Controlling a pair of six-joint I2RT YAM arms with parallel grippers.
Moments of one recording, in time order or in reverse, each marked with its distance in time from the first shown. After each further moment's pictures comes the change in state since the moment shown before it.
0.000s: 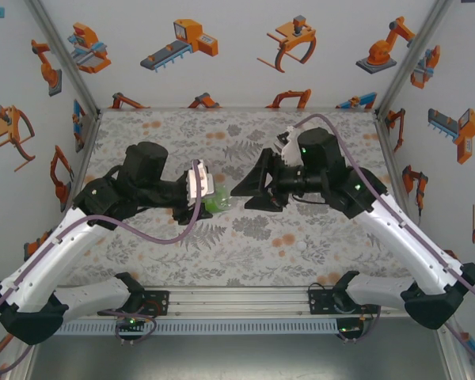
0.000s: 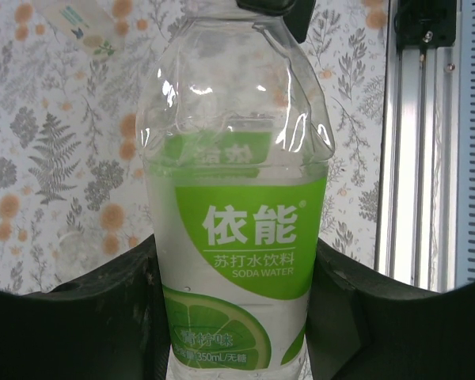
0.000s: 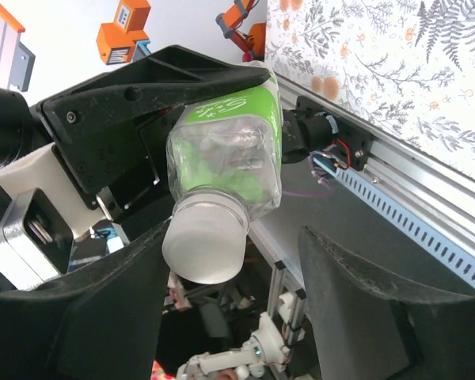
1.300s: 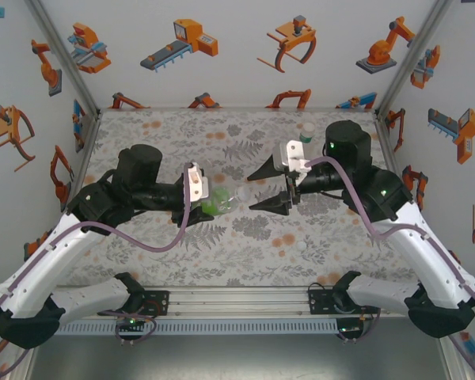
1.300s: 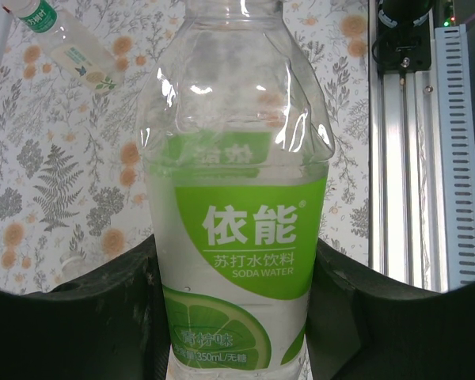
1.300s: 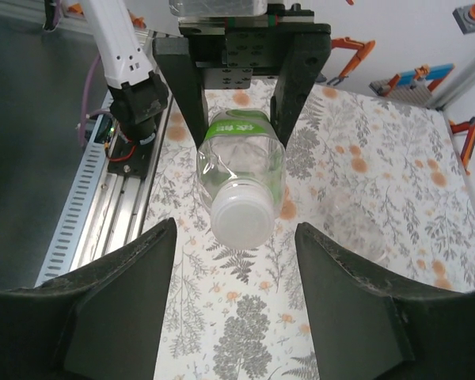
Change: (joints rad) left arm -0.013 -0.042 -0.013 0.031 0.045 -0.015; right arm -0.037 -0.059 0.084 0.069 -0.354 -1.619
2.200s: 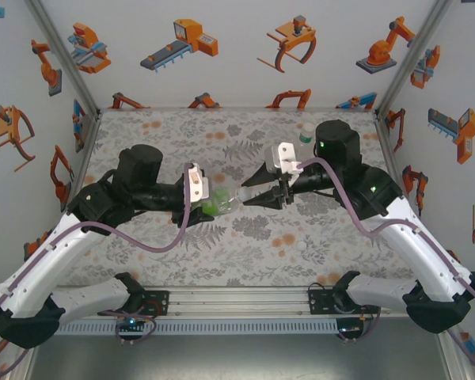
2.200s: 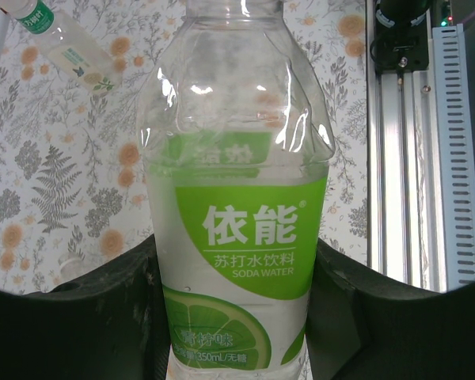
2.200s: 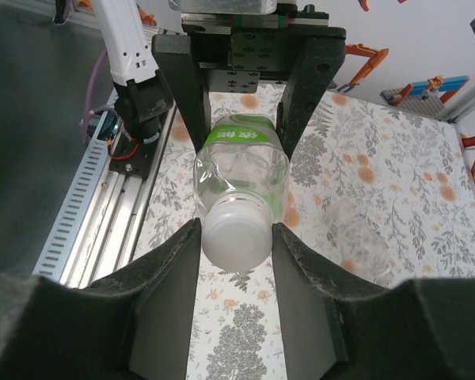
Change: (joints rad) left arm -0.006 0.001 0.000 -0.001 0.000 0.000; right arm 0.023 0.031 -0.018 0.031 -0.018 -0.024
